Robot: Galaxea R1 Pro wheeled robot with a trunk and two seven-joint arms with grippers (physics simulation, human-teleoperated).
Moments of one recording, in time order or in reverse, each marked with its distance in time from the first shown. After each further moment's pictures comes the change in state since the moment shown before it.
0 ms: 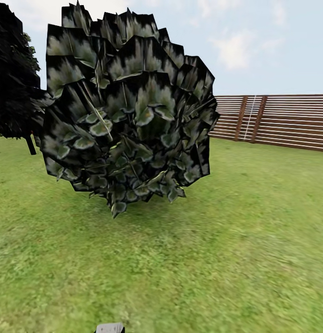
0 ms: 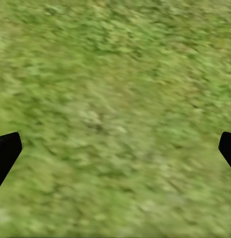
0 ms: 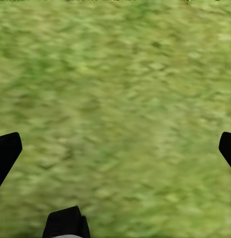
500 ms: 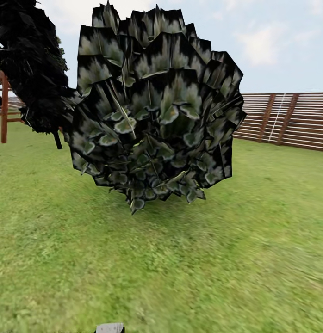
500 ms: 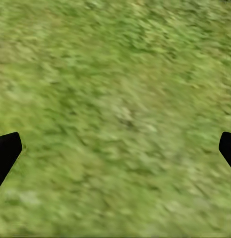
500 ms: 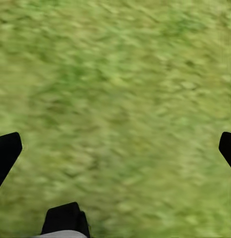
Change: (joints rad) left arm 0.000 0.000 0.000 -0.001 0.000 0.000 0.000; right arm 0.000 -0.001 0.001 0.002 0.000 0.001 0.000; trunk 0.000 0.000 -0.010
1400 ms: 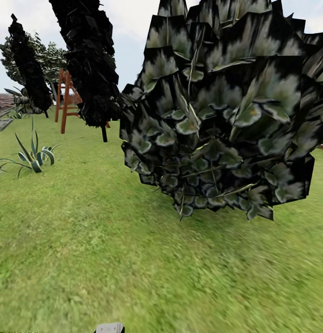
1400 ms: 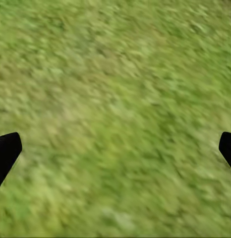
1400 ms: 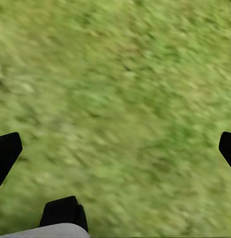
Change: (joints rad) left arm 0.000 0.000 0.000 0.000 0.000 0.000 0.000; right arm 0.000 0.000 0.000 0.000 0.004 0.000 0.000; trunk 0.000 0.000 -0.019
